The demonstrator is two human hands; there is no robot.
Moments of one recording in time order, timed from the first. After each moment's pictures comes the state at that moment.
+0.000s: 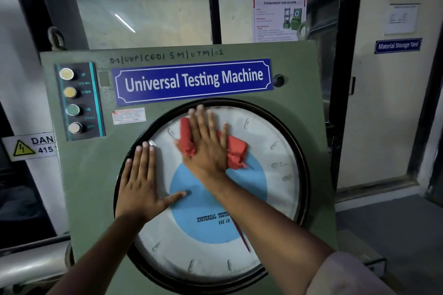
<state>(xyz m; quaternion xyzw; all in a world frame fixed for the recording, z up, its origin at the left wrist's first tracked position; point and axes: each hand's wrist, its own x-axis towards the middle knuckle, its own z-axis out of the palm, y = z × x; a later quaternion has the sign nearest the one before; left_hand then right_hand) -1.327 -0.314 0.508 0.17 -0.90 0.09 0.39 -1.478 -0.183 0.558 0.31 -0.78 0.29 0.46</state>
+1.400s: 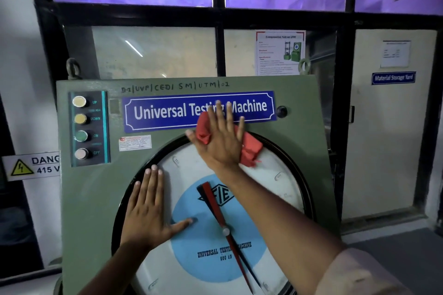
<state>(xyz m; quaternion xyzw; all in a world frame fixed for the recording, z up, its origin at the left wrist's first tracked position) -1.340 -0.311 0.515 0.15 -0.90 0.10 0.40 -1.511 -0.168 0.654 0.30 -0.78 0.29 0.46</state>
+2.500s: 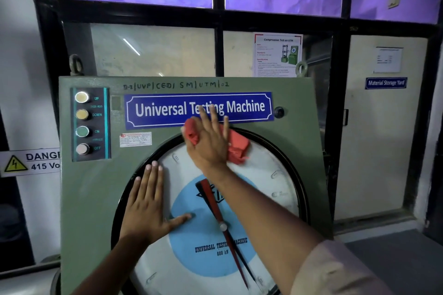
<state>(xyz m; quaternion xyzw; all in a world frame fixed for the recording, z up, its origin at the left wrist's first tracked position) -1.338 -0.310 0.516 0.14 -0.89 0.10 0.41 -1.494 -0.189 0.652 0.34 -0.78 0.27 0.45</state>
